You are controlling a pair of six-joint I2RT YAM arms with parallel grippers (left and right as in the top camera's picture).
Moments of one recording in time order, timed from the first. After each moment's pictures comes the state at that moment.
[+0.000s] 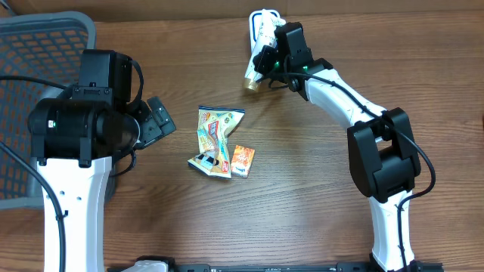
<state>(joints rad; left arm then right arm) -0.08 1.40 1.82 -1.65 -0.10 -0.63 0.40 2.26 1.75 -0.21 -0.23 0.77</state>
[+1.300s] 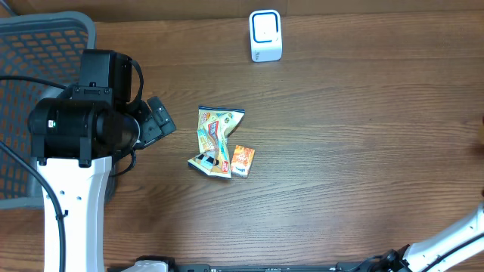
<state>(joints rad) -0.08 1.40 1.82 -1.65 -0.10 -0.63 -0.81 2.17 1.93 -1.09 0.00 0.73</state>
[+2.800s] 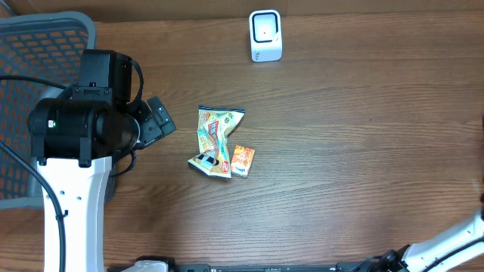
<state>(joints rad) -0.08 1.40 1.82 -1.65 -0.10 -0.63 -0.80 2.11 2.16 -1.31 -0.46 0.51</state>
